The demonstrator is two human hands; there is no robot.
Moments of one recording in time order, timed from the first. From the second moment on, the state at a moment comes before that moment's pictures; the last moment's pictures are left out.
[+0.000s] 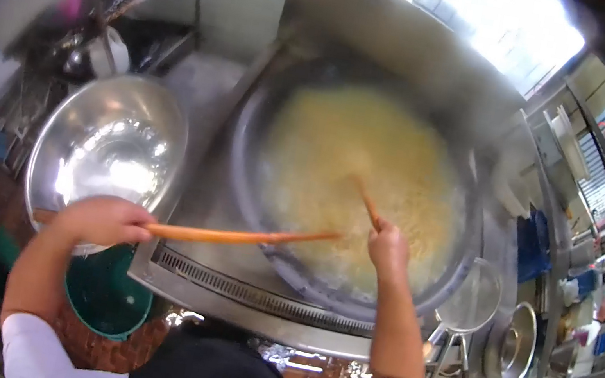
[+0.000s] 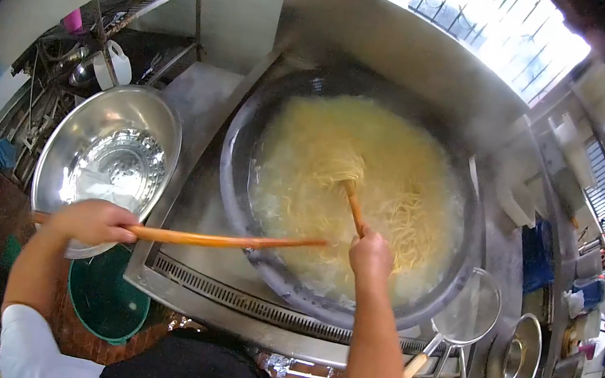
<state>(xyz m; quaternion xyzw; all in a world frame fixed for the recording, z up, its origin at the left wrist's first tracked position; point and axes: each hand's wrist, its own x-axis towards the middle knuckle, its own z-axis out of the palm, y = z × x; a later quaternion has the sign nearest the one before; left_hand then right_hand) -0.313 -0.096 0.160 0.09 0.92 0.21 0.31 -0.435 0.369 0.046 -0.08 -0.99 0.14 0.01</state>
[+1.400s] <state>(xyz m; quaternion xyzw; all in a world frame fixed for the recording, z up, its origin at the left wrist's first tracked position) -0.450 0.147 0.076 0.24 0.96 0.00 0.13 -0.280 0.476 0.065 -0.16 -0.98 -0.04 -0.09</state>
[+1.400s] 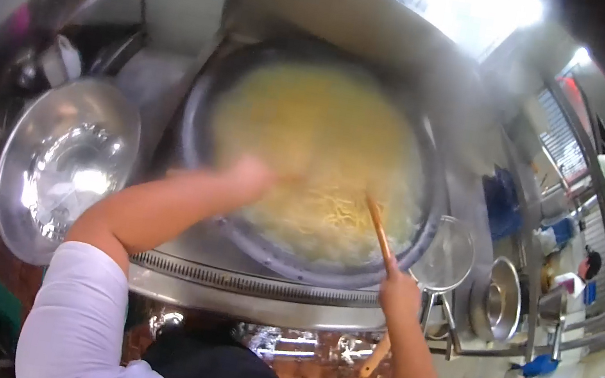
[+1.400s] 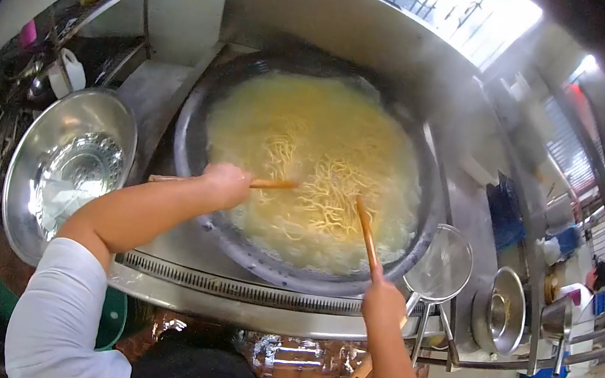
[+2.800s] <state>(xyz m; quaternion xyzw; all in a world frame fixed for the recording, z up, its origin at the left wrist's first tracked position) -0.179 -0.104 -0.068 -0.20 0.69 0.69 0.06 -0.106 0.585 0.326 -0.21 -0.96 0.21 0.00</state>
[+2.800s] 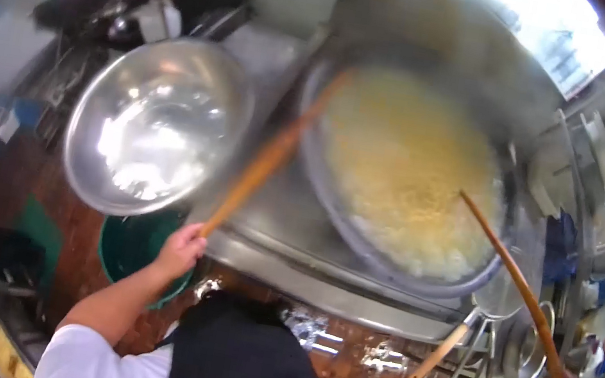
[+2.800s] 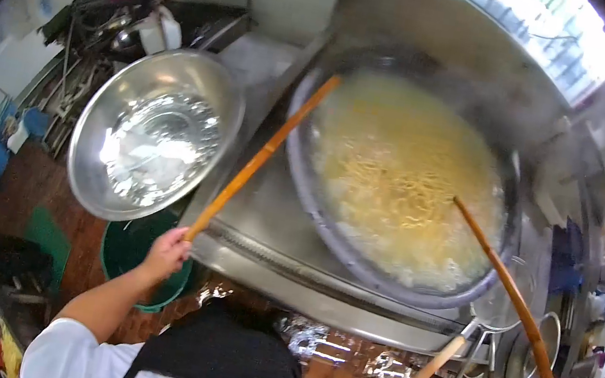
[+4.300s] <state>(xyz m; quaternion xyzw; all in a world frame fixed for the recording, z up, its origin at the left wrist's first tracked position) -0.354 -0.521 -0.231 -0.50 0.67 0.55 -0.01 0.088 0.218 -0.113 -0.37 -0.80 0.38 -0.28</state>
